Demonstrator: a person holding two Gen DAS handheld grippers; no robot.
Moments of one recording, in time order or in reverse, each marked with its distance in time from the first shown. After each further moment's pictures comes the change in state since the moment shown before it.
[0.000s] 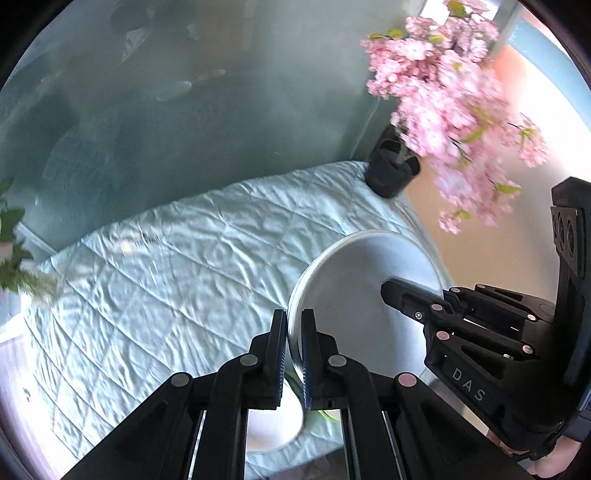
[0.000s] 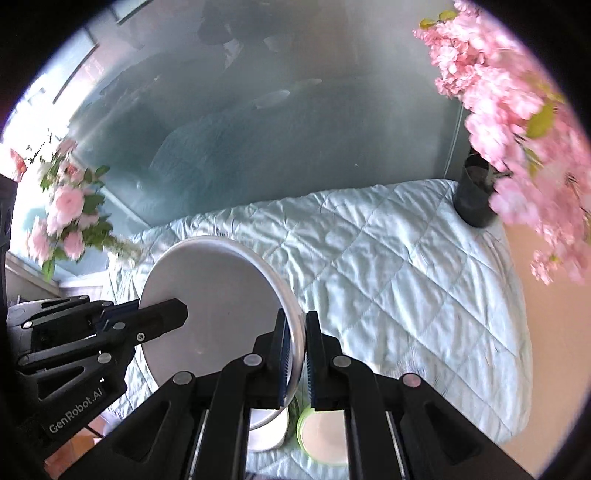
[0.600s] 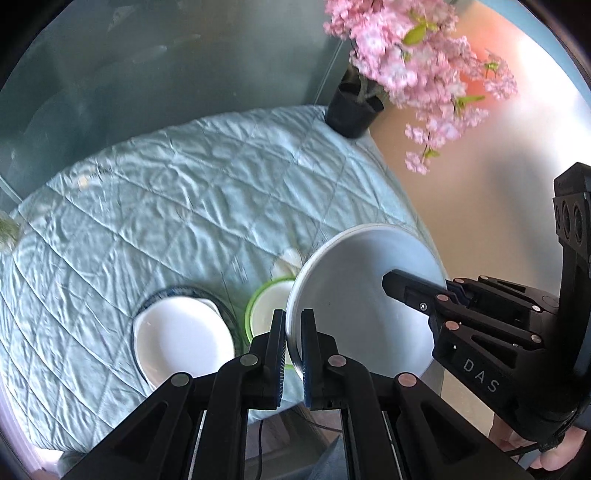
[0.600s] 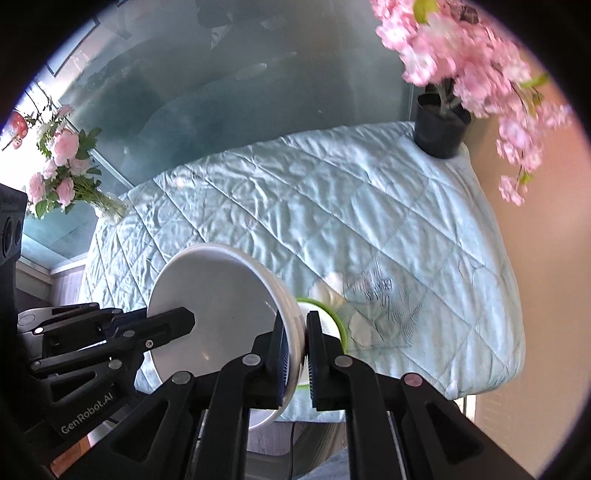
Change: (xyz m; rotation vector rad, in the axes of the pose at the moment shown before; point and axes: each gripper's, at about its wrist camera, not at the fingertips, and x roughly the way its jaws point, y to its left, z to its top) left arm 0.051 -0.079 -0.125 -0.013 0.082 -0.077; right arm -0.016 -0.050 -0.119 0.027 0.059 -0.043
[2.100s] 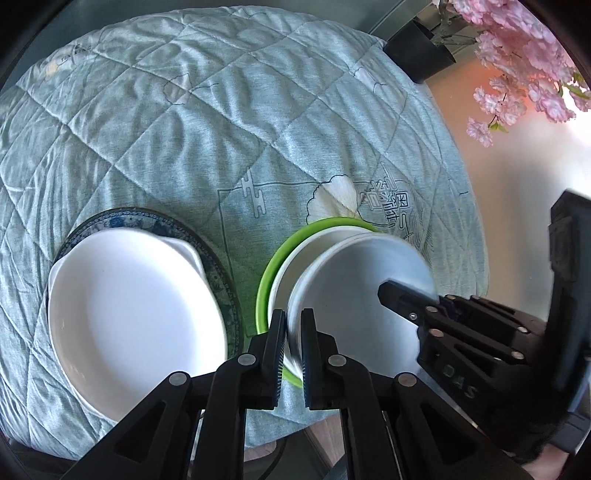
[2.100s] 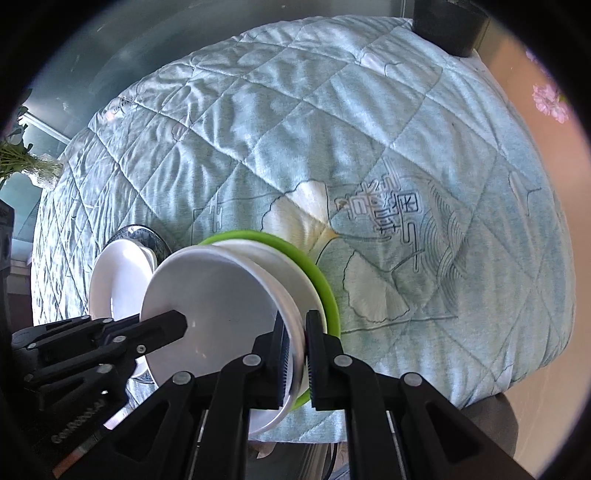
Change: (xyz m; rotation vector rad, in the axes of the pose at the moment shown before) left arm 0.172 0.078 -0.029 -0.180 0.181 -0.092; right arm 0.159 -0.029 -0.042 0.079 0.240 -0.075
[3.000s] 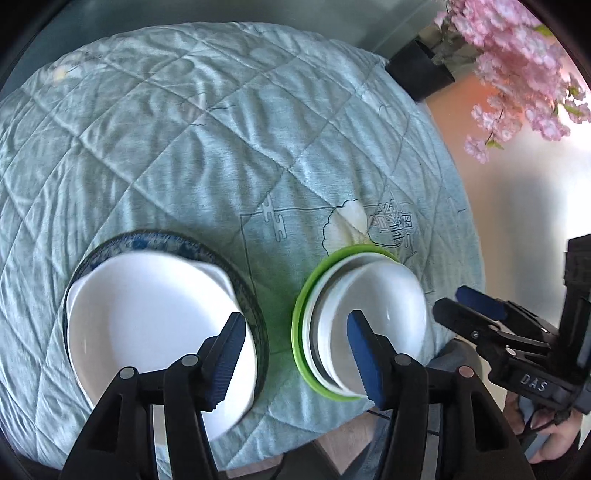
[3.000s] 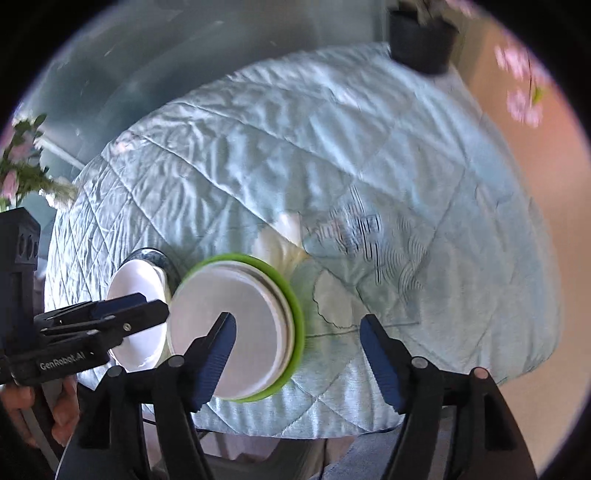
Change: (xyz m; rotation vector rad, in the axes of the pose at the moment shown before) left arm -0.004 0.020 0.011 0.020 -0.048 -0.007; right arm -0.032 -0.036 -0.001 0.040 -0.093 0.074
